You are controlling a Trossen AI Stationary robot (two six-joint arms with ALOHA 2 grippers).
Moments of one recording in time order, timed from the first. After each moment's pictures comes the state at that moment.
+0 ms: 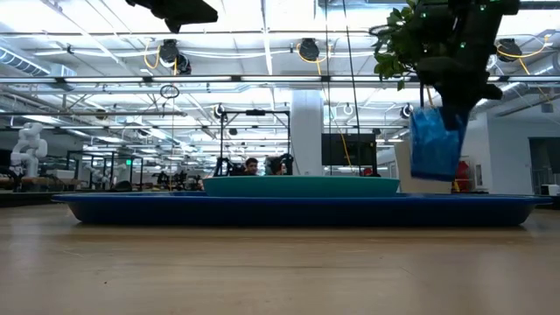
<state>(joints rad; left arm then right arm) 0.26 0.95 0.92 -0.24 0.11 0.21 -0.58 1.01 0.88 -1.09 0.02 0.46</state>
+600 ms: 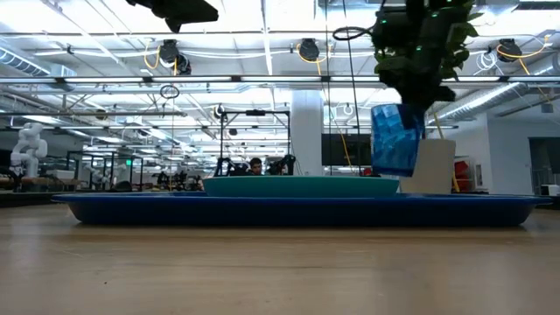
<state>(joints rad) 0.26 0.95 0.92 -0.23 0.11 0.21 -0.57 1.29 1.08 -1.03 -0.03 0.40</state>
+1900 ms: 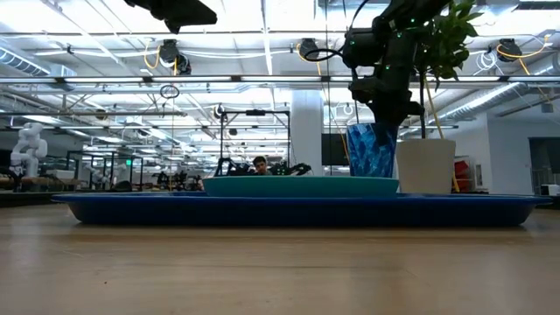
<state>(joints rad) 0.26 0.95 0.92 -0.26 0.10 0.23 -0.55 1.52 1.19 -0.99 -0.03 0.35</state>
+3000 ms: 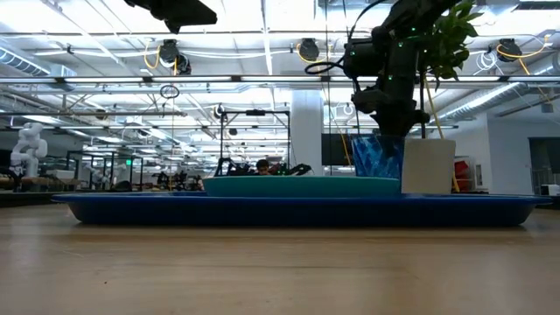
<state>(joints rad) 0.26 0.95 0.92 -0.26 0.10 0.23 -0.53 1.54 1.12 -0.95 0.00 0.38</state>
